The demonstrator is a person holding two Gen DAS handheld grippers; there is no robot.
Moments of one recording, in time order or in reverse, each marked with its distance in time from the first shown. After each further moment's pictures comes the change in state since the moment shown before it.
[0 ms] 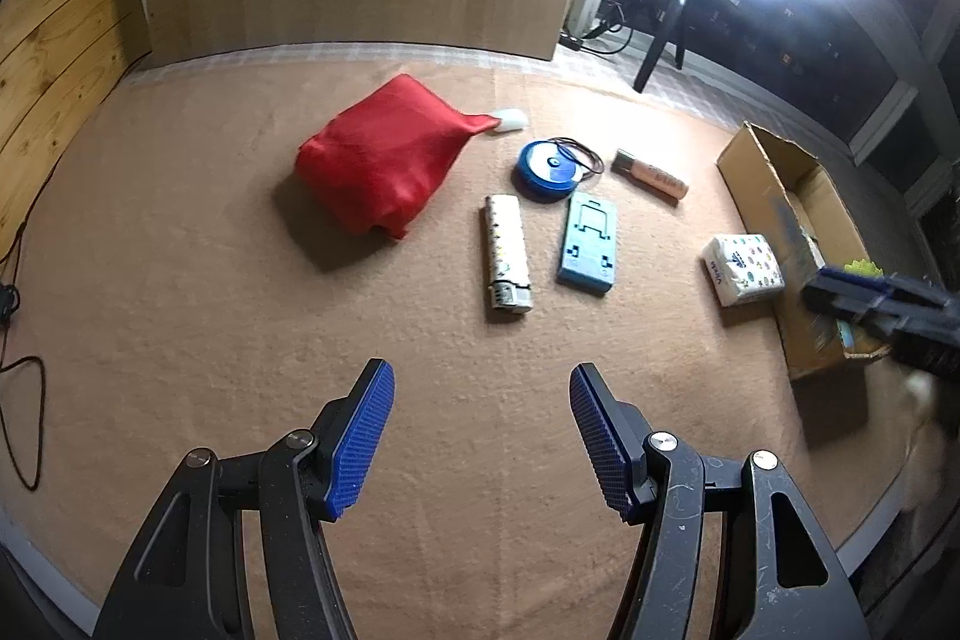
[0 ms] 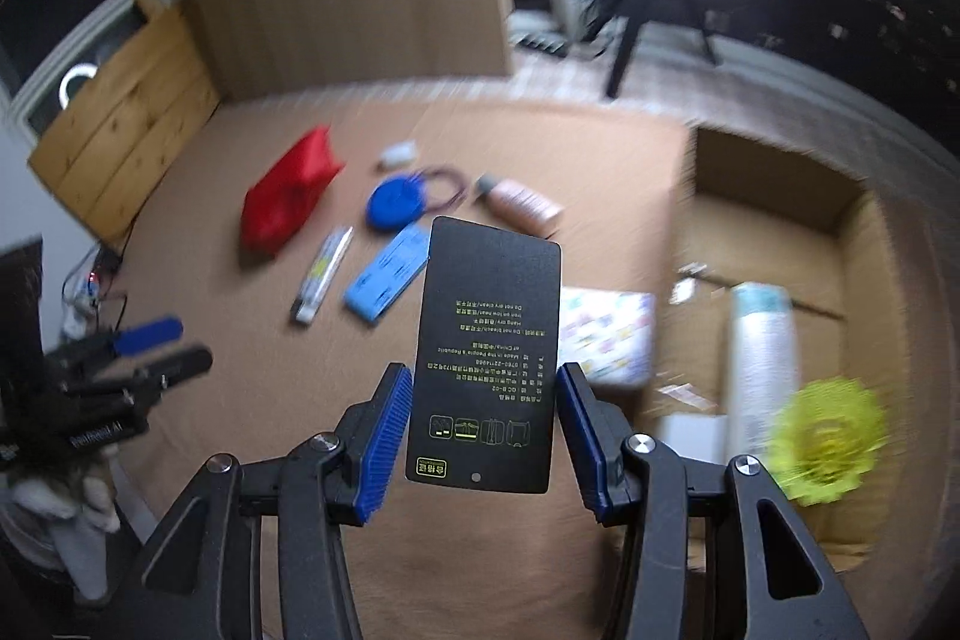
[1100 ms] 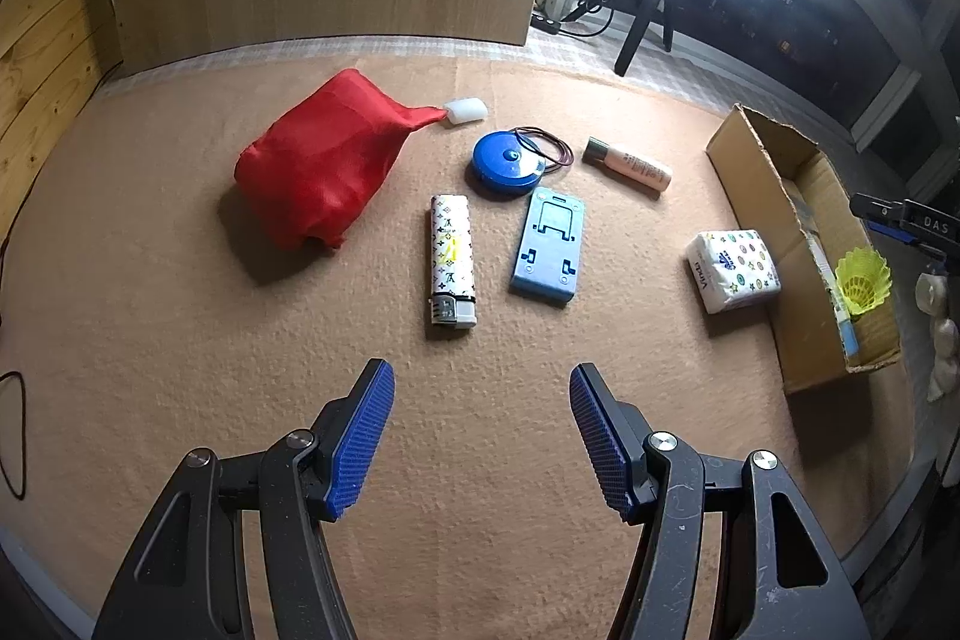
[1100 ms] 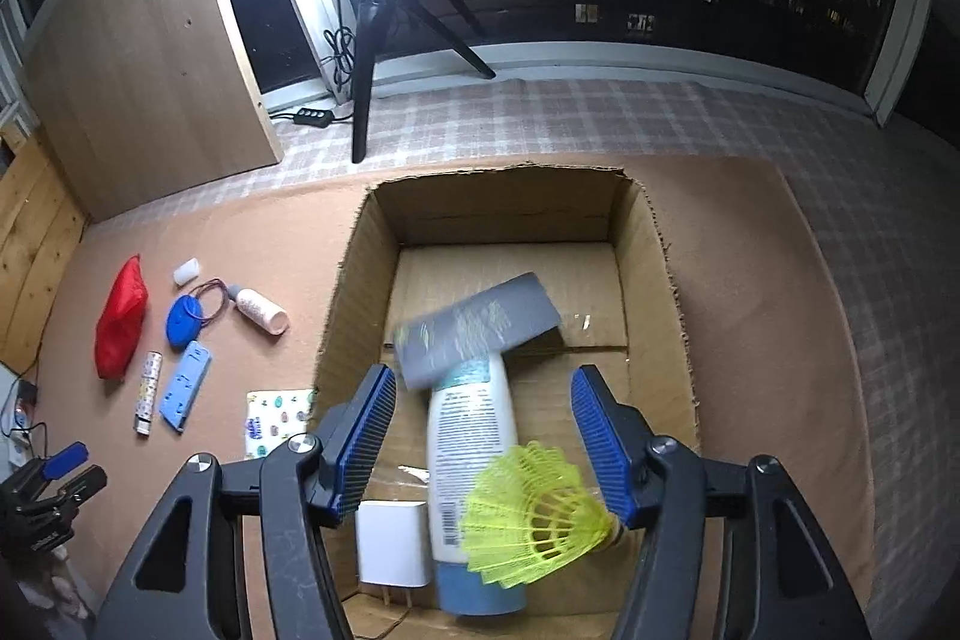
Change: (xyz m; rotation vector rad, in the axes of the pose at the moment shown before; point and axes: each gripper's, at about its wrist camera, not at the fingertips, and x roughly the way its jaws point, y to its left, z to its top) left arm 0.023 -0.032 0.009 0.018 0.023 0.007; right arm -0.005 -0.129 0.015 0.222 -0.048 -0.176
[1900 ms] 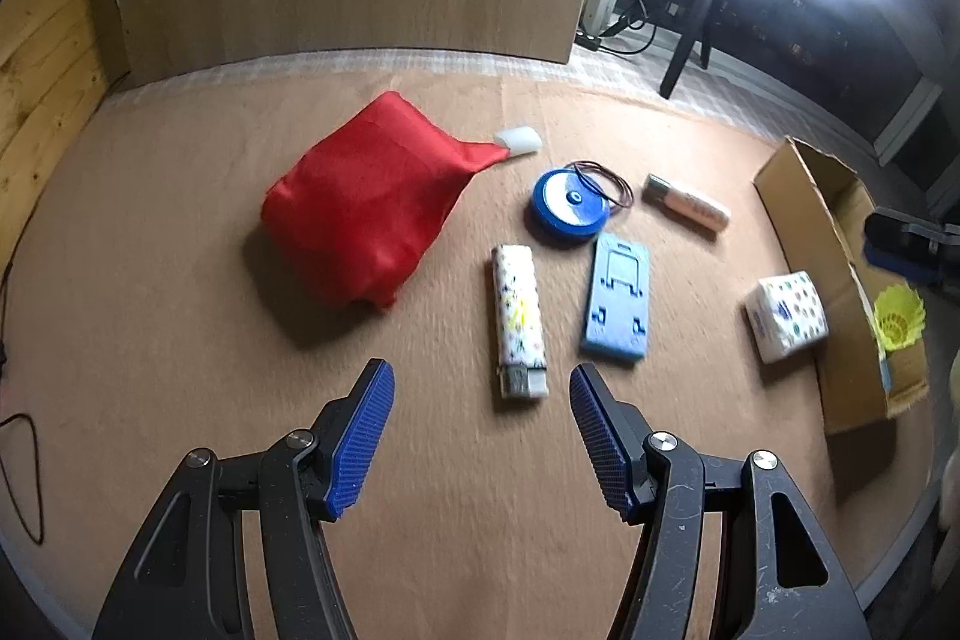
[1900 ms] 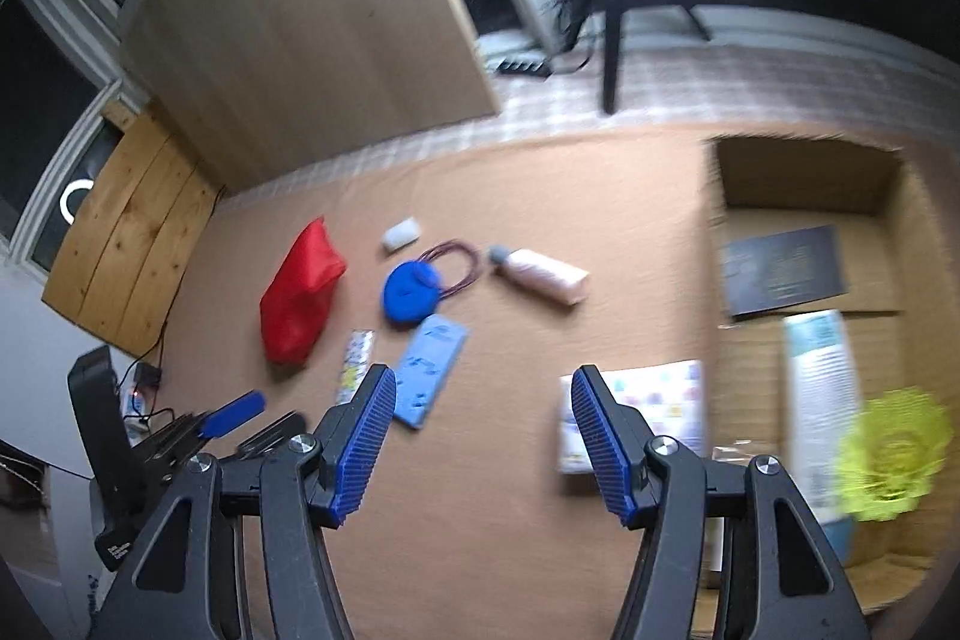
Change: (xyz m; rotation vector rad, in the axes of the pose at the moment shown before) left arm 0.026 0.031 0.034 -0.013 -0.006 0.028; right arm 0.032 0.150 -0.008 -0.012 0.119 0.316
